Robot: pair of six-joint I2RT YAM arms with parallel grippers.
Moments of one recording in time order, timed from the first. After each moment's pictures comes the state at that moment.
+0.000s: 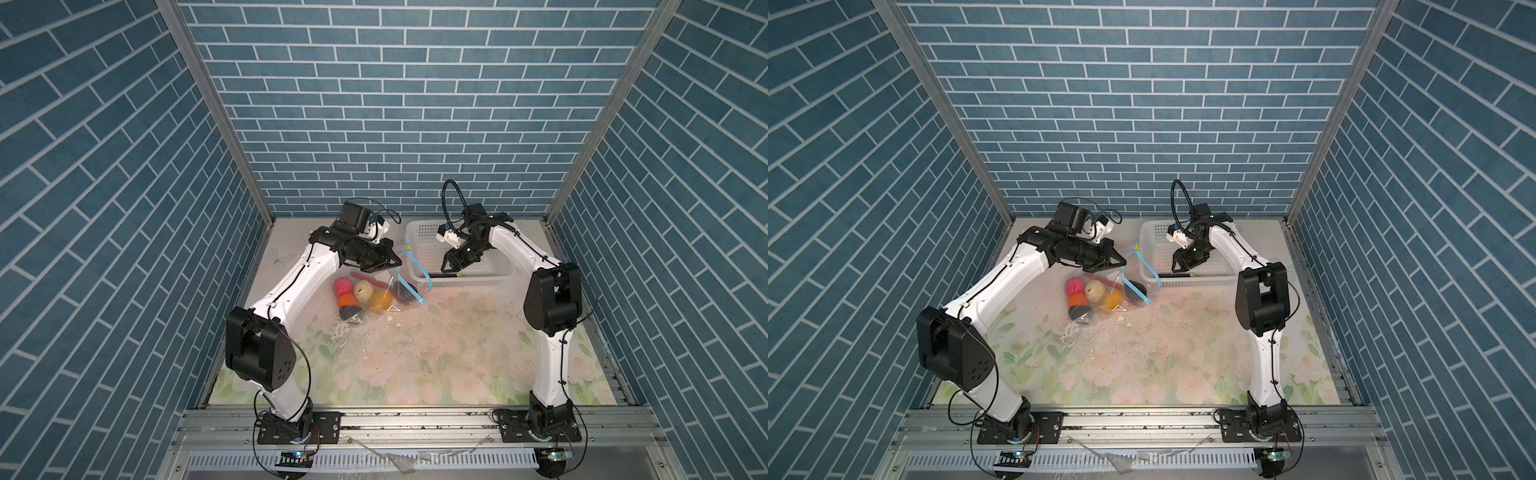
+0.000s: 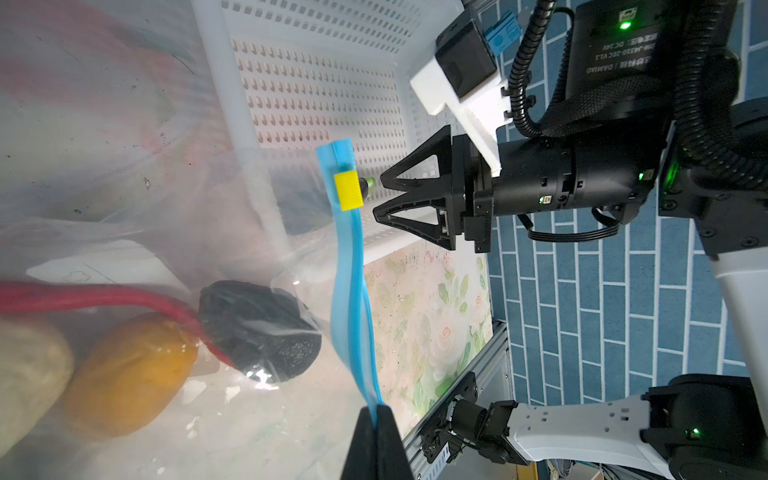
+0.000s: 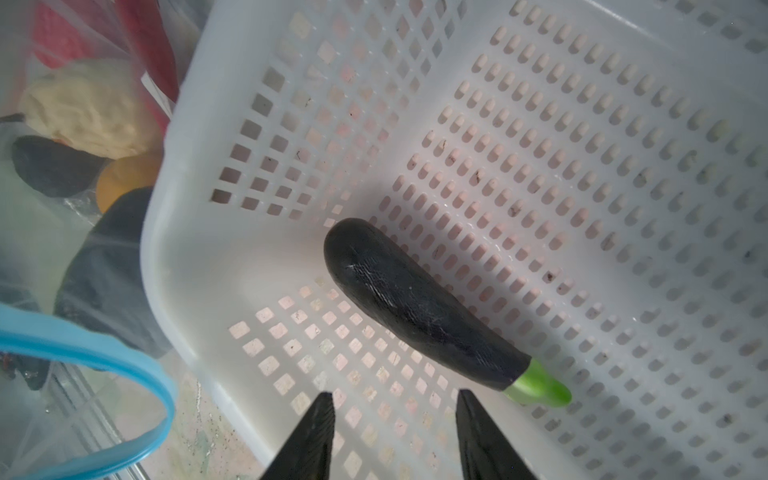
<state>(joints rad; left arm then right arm) -0.39 1.67 1.57 -0.81 0.64 -0.51 0.36 2.14 1.91 -1.11 -0.43 -0.35</state>
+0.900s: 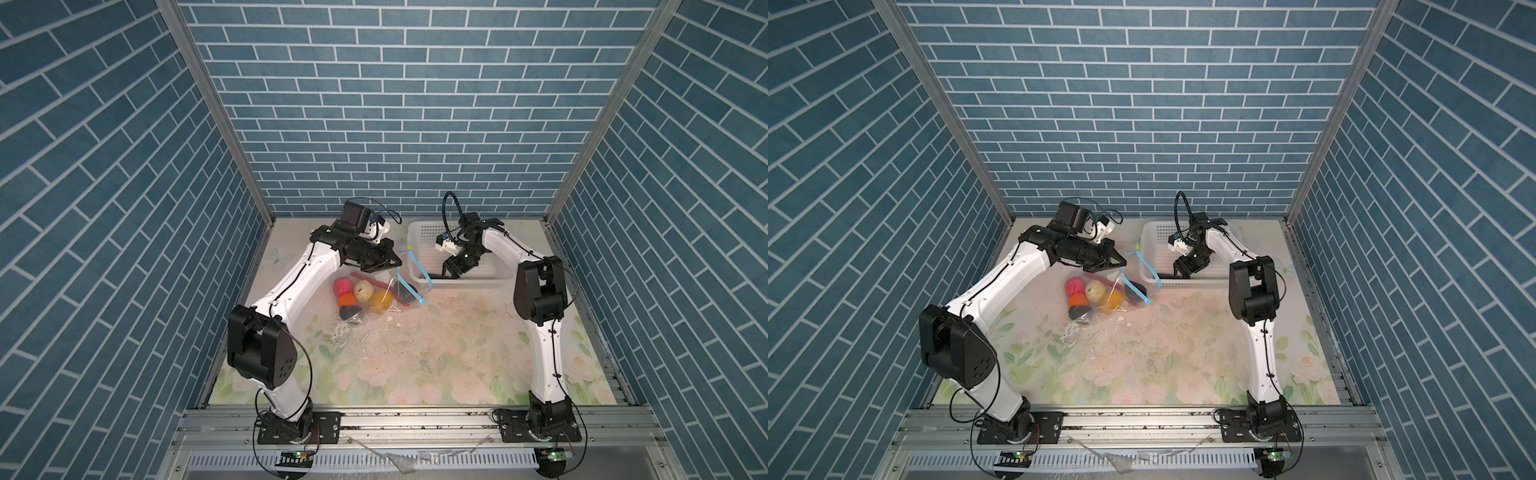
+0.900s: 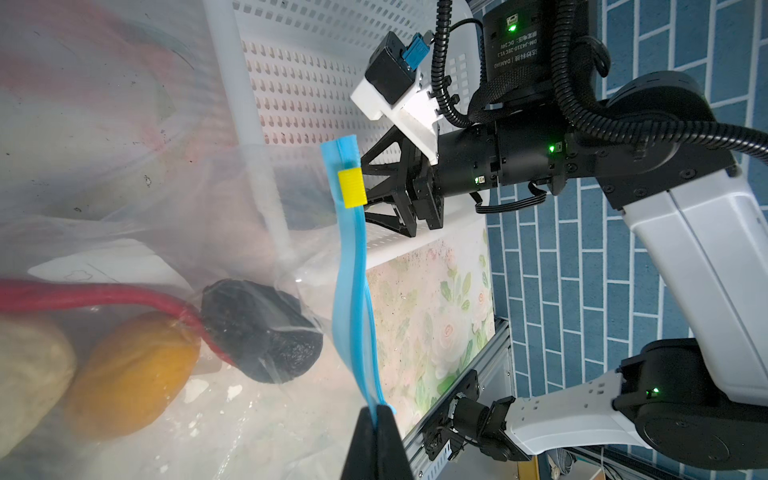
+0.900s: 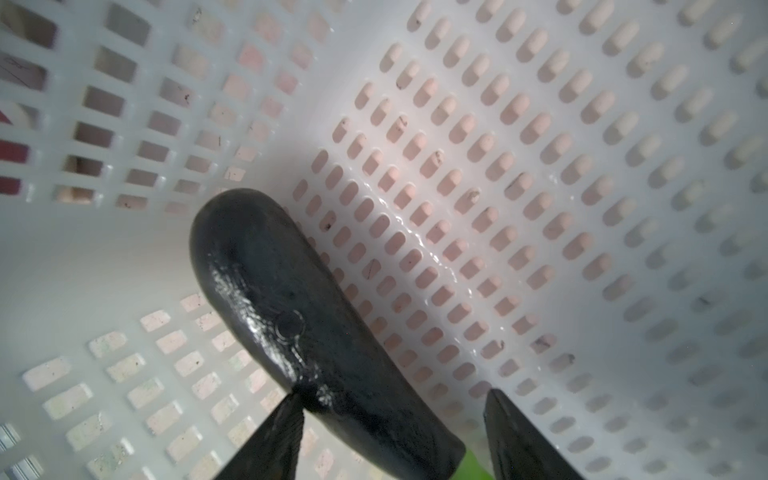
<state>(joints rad) -0.39 1.68 1.58 -0.82 0.64 -0.51 0.35 2.30 1.96 -1.10 -0.37 -0.45</state>
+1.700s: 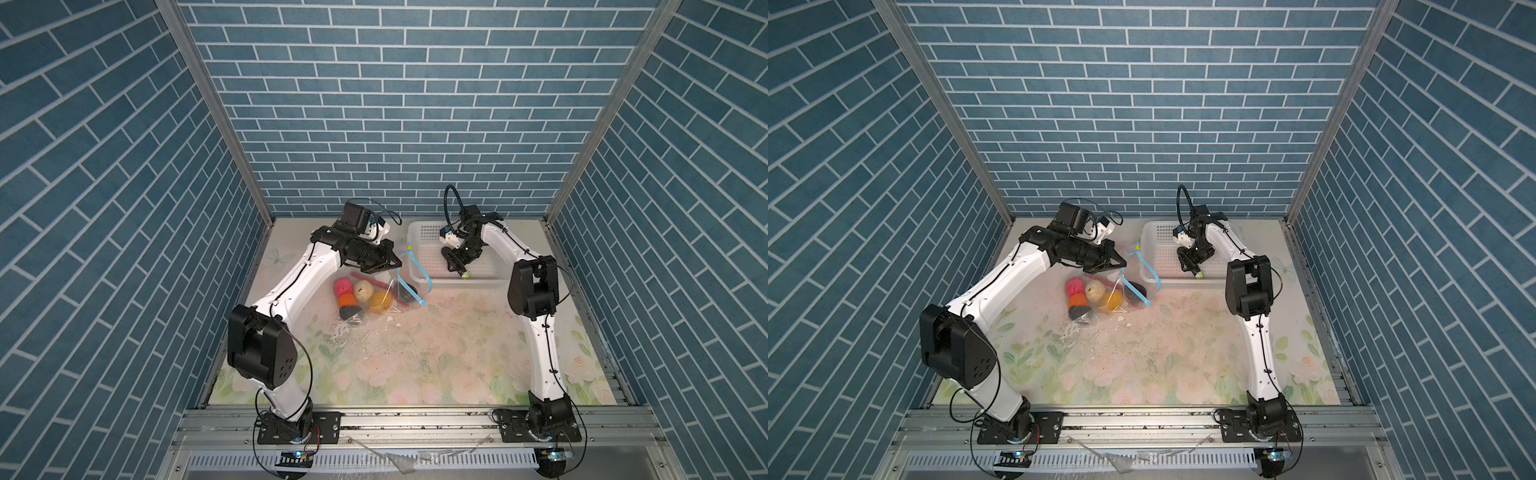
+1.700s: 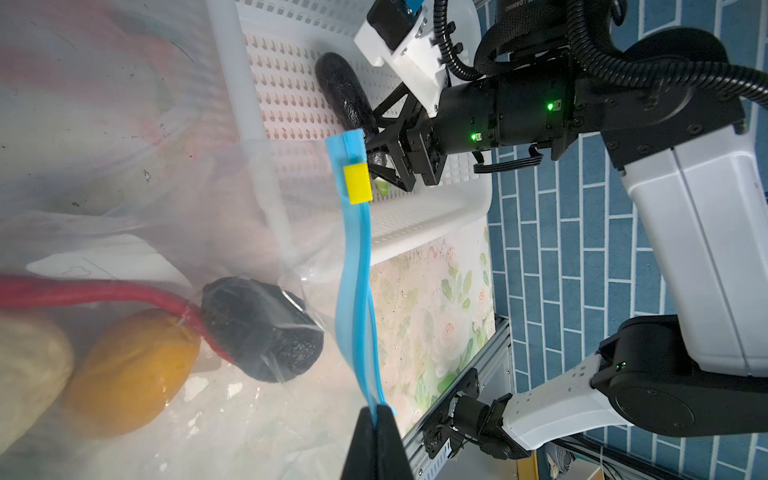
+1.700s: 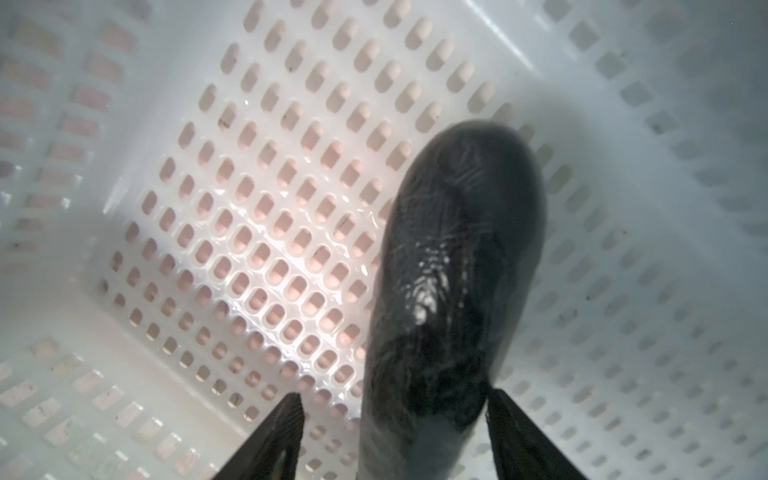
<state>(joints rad) -0.39 1.68 1.57 -0.82 0.64 -0.51 0.33 2.41 2.18 -1.13 -0.19 -0.46</state>
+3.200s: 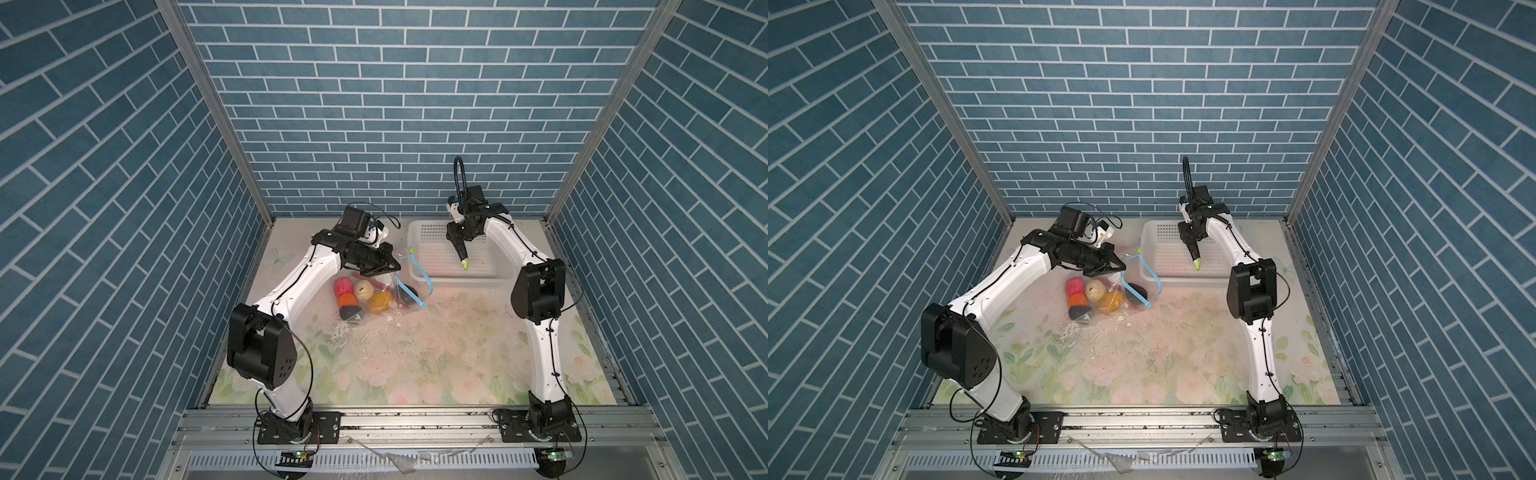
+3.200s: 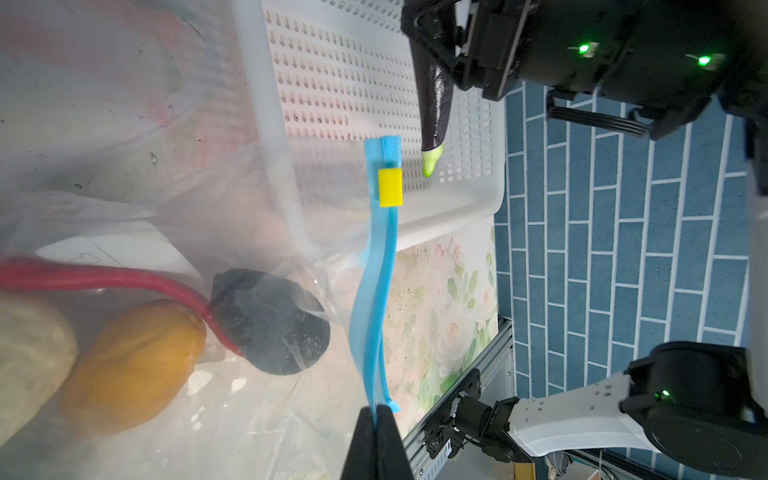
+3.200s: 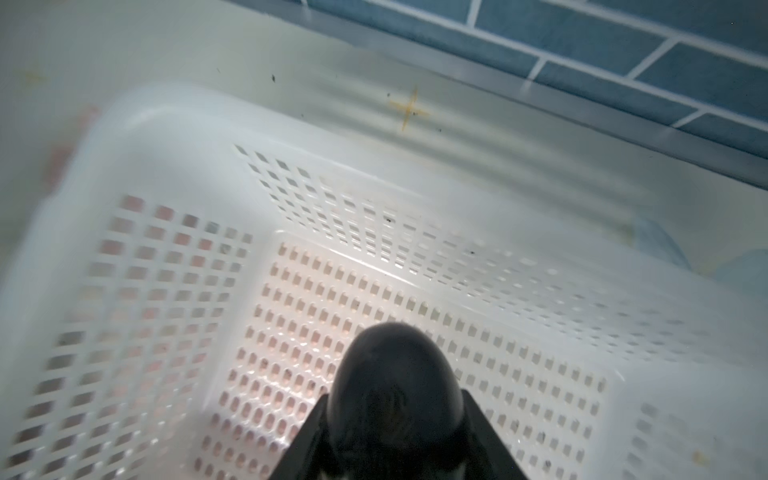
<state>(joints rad) -0.39 1.68 1.52 -0.79 0.64 -0.53 0.36 2.26 2.16 -0.84 -0.09 -0.02</state>
